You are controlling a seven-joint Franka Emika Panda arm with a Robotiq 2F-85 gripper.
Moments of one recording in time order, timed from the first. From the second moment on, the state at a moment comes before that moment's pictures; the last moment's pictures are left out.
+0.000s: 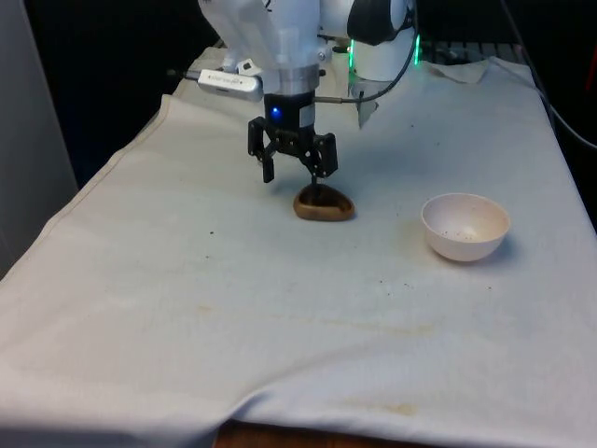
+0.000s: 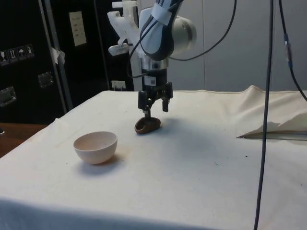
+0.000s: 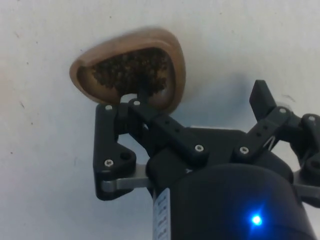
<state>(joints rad) -0.02 0.44 -0.19 -2.24 0.21 2.74 0.01</state>
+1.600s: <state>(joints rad) -0.02 0.48 -0.19 -2.22 0.25 2.75 -0.02</state>
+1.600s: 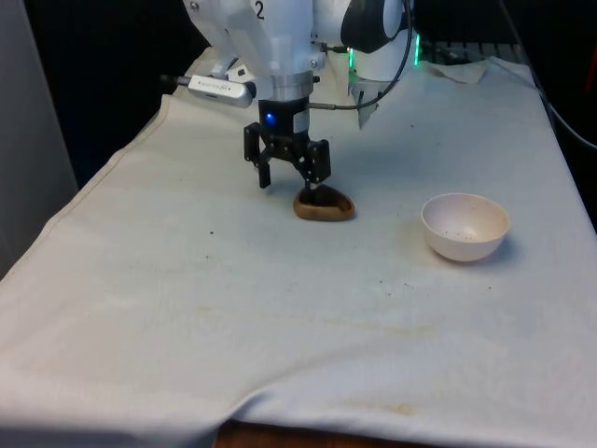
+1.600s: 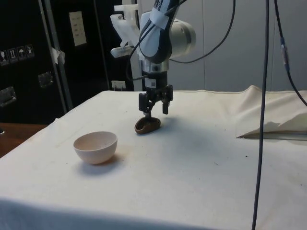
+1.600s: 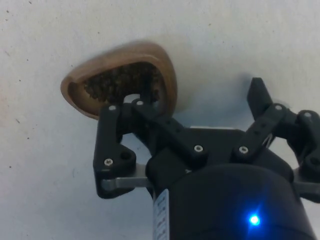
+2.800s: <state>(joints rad) -0.02 0.47 -0.19 -2.22 0.25 2.75 -0.02</state>
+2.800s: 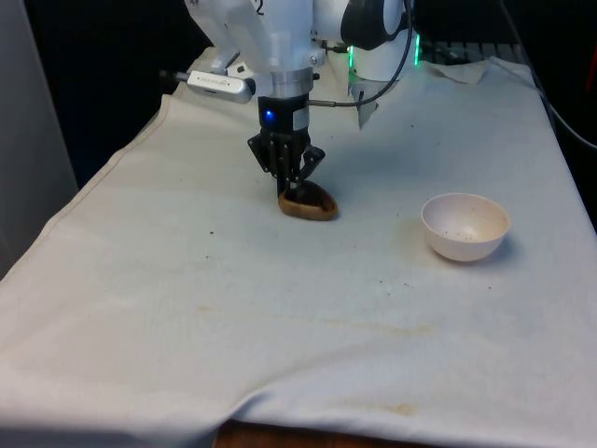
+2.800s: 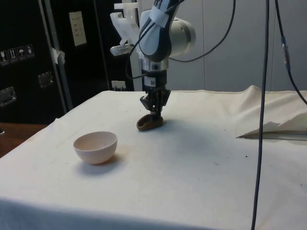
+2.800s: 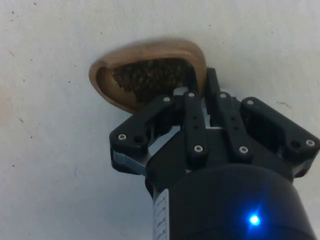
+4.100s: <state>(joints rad) 0.02 0.28 -0.16 -2.25 0.23 2.64 0.06</state>
